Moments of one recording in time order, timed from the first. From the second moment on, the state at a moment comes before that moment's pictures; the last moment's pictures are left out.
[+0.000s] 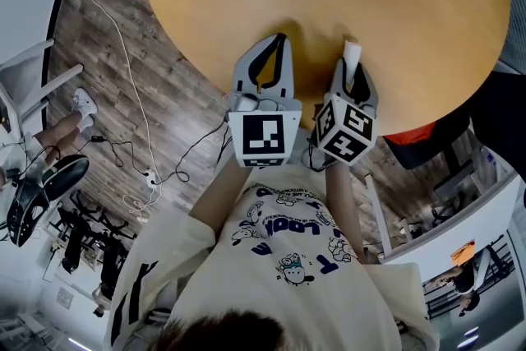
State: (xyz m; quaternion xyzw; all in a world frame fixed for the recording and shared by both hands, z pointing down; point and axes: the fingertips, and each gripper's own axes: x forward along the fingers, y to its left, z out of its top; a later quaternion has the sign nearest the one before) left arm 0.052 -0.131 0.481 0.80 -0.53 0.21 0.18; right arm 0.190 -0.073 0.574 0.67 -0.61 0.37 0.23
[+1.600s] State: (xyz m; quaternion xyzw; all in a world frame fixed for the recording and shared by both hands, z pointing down) left arm -0.027 -0.225 0.362 0.77 -0.61 0.09 0.13; right arm 0.107 -0.232 0.407 0.65 -0.71 0.21 0.17
